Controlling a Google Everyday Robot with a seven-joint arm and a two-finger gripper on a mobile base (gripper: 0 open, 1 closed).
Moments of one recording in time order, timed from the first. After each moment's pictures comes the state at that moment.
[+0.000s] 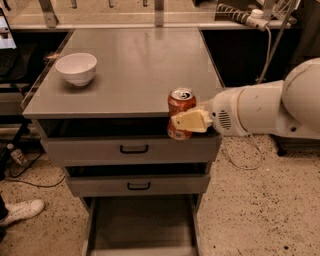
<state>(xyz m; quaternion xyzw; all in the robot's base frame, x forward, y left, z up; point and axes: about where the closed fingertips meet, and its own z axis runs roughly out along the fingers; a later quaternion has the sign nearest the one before) 0.507 -0.082 0.895 -0.29 0.84 0.19 0.42</state>
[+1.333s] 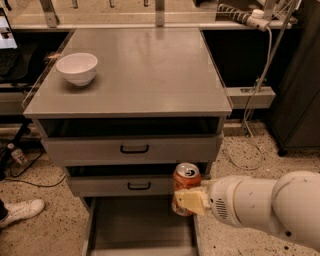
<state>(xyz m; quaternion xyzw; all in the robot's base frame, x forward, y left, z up) 0.388 -0.092 0.763 -0.20 0.90 0.19 0.33</state>
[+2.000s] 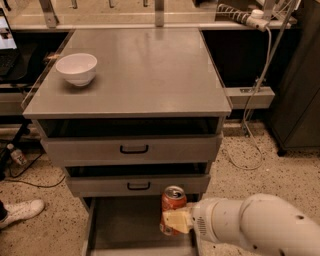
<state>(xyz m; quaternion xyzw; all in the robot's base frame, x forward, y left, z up) 0.377 -0.063 0.678 -0.18 0.91 0.23 0.28</state>
